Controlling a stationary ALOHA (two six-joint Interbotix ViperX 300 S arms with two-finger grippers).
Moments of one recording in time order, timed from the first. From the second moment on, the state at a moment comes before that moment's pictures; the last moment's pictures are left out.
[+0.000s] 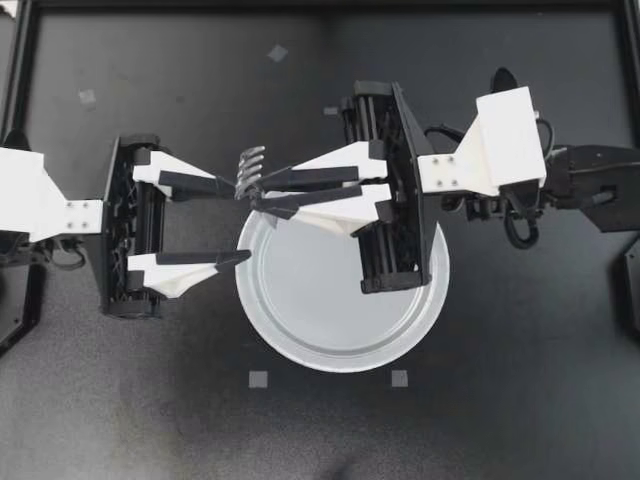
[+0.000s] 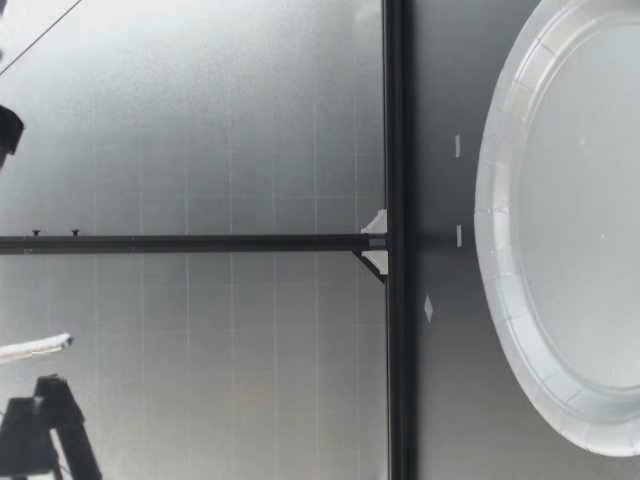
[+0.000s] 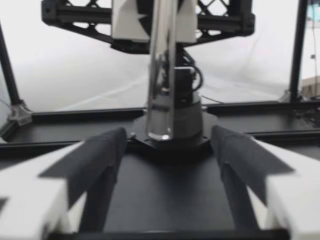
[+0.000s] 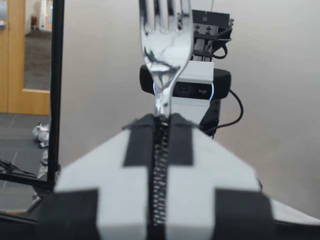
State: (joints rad) left arm -0.02 -0.41 1.02 -0.03 -0.73 0.08; right arm -0.10 -0.06 0.54 -0.34 -0.85 0.16
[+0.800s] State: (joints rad) left arm -0.02 -0.35 0.99 -0.03 -0.74 0.08; right arm -0.10 0.01 0.54 -0.35 -0.98 0.16
